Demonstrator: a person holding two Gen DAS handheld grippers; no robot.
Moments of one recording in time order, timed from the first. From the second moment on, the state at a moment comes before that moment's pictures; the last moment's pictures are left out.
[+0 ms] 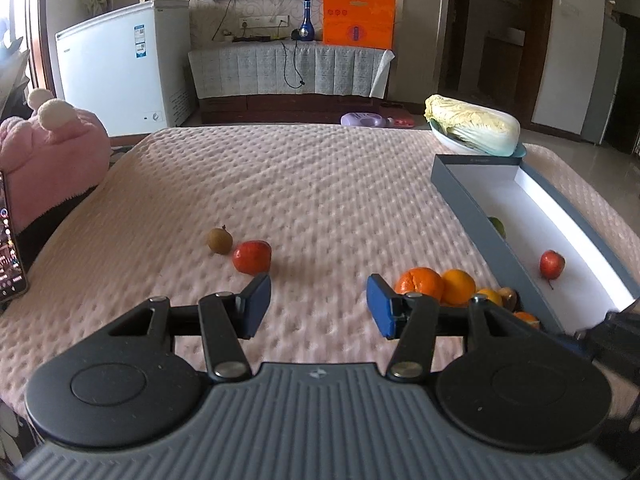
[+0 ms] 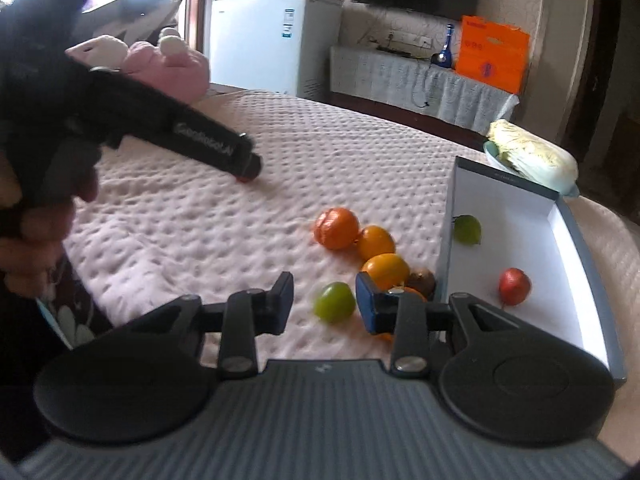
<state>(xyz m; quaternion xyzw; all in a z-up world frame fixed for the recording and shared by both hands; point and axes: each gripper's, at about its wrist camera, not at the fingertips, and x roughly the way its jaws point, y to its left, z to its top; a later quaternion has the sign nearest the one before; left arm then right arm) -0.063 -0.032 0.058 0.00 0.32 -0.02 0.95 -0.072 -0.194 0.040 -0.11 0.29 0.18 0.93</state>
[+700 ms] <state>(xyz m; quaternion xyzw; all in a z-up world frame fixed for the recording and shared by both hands) -0.046 -0.055 0.044 0.02 0.34 -0.07 0.94 -0.052 -0.190 0.026 -0.09 0.33 0.19 0.92</state>
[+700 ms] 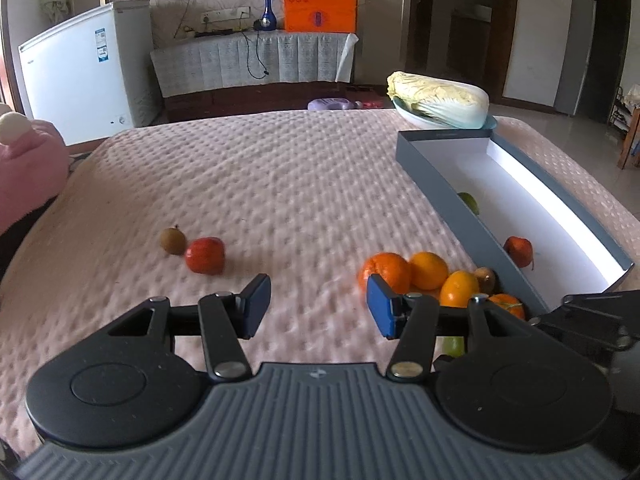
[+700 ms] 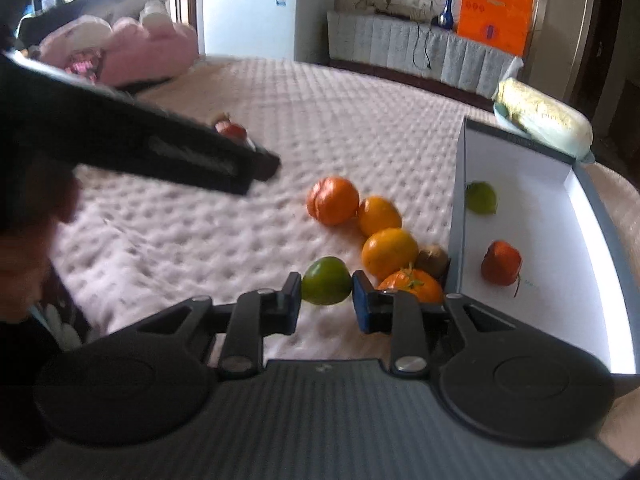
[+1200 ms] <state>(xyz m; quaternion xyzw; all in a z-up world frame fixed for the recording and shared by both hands) -0.023 -0.094 0.026 0.03 0.36 -0.09 0.93 -0.069 -0.231 0.053 -0.04 0.30 0.19 0.93</state>
